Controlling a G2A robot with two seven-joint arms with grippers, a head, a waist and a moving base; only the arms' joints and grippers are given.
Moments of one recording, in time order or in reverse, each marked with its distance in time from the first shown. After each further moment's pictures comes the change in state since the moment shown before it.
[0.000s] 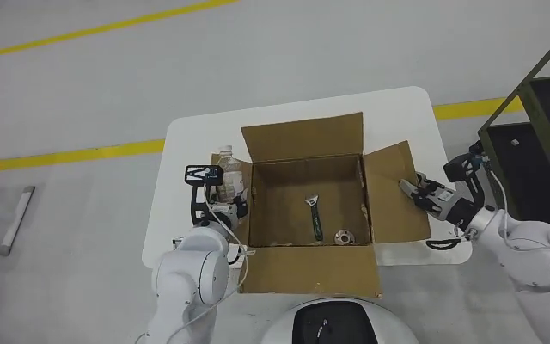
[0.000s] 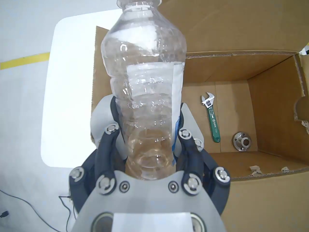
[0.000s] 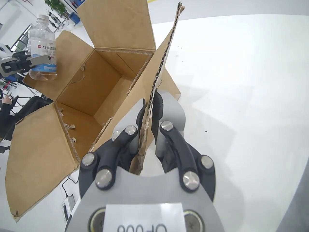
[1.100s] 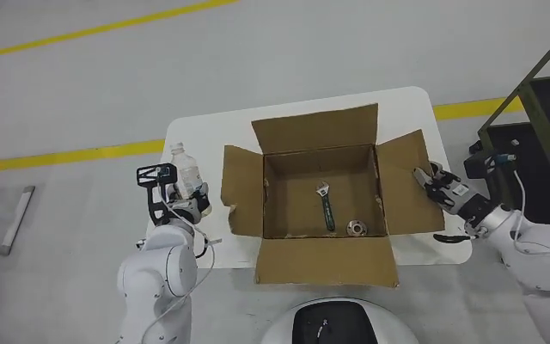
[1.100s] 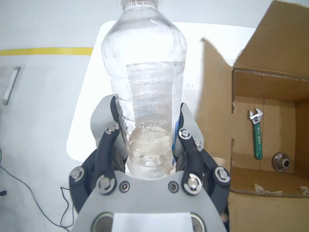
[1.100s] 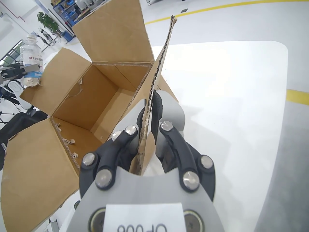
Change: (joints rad) left arm 0.028 0.007 -0.203 0.007 0.002 0.006 0.060; right arm -0.033 -0.003 0.037 -0.014 -0.061 0.007 -0.145
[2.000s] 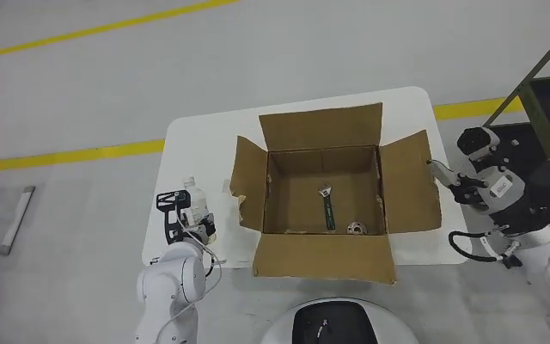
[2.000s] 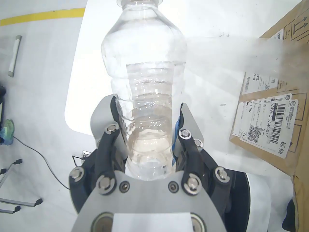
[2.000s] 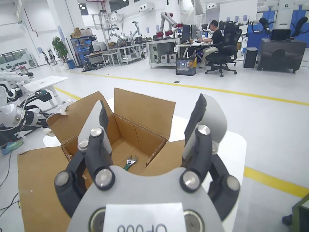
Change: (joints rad) left arm 0.100 -0.001 0.012 0.104 0.023 0.000 -0.005; right arm -0.137 -0.017 0.107 -0.296 -0.251 -0.050 -0.373
